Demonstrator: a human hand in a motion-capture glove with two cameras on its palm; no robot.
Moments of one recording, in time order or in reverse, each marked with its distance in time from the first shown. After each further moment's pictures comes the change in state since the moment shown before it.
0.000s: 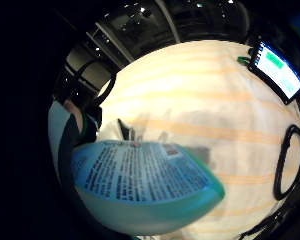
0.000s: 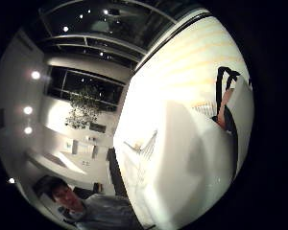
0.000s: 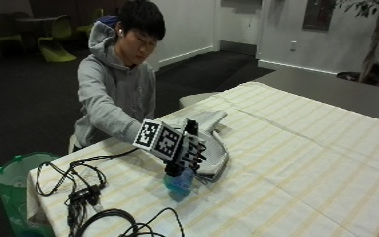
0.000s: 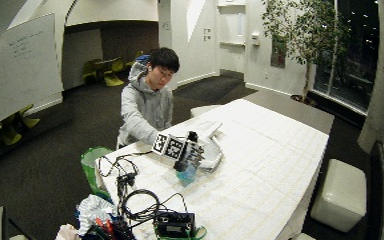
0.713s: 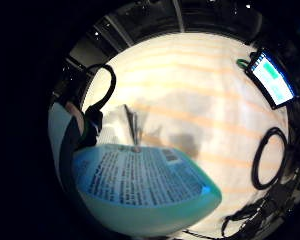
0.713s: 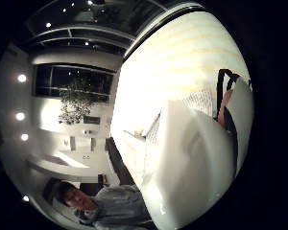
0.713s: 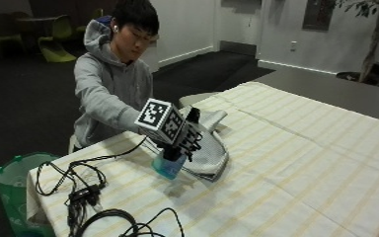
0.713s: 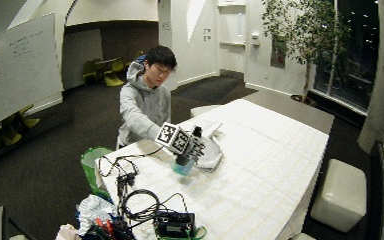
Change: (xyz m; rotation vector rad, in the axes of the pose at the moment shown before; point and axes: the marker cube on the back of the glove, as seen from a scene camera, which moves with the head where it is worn) arm -0.032 0.004 -0.032 -0.222 0.148 0.003
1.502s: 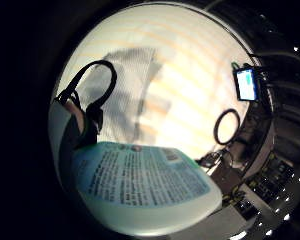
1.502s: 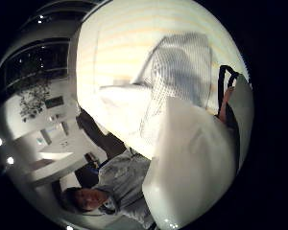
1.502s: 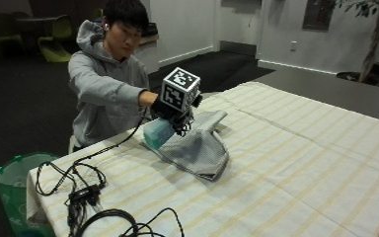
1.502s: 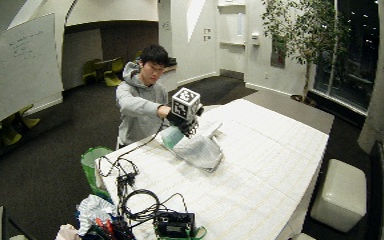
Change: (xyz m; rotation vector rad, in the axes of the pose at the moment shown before) arm -0.087 0.066 0.016 -0.428 0.426 -0.023
